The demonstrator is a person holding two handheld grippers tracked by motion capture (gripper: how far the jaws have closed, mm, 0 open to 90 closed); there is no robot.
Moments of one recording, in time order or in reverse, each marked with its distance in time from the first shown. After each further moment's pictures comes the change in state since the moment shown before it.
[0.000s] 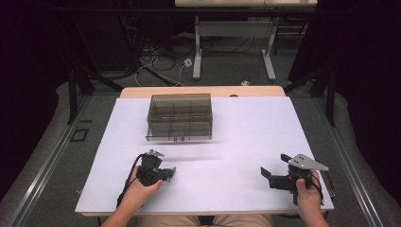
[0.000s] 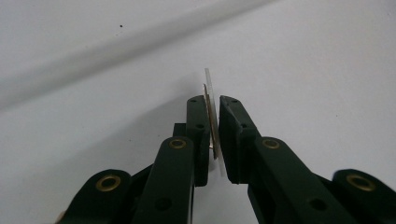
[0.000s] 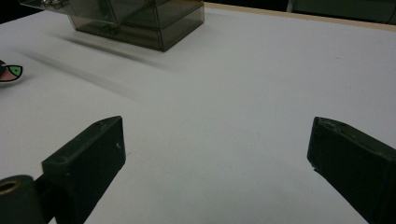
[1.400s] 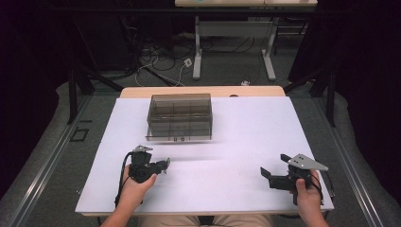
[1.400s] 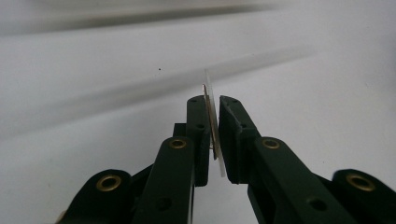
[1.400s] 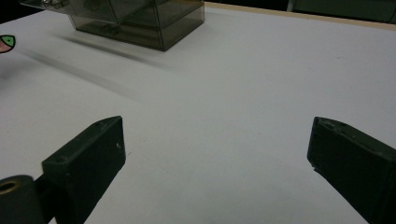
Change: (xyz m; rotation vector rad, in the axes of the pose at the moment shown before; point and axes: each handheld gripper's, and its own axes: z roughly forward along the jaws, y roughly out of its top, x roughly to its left) left arm 0.010 0.001 -0.023 -0.161 0.010 -0.124; right arm 0.000 0.000 0.000 -0.001 0.002 0.000
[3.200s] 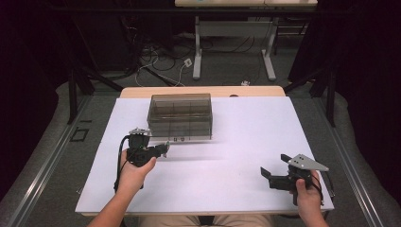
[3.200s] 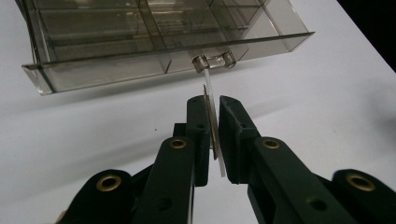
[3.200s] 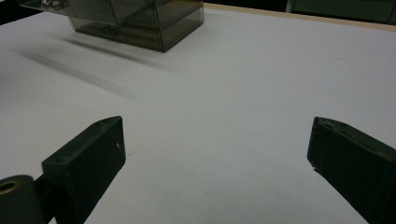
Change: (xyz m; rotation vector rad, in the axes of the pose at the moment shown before) left arm -0.015 0.050 -0.025 -0.063 0.009 -0.016; right arm 0.001 0.000 -0.001 -0.006 -0.008 -0.002
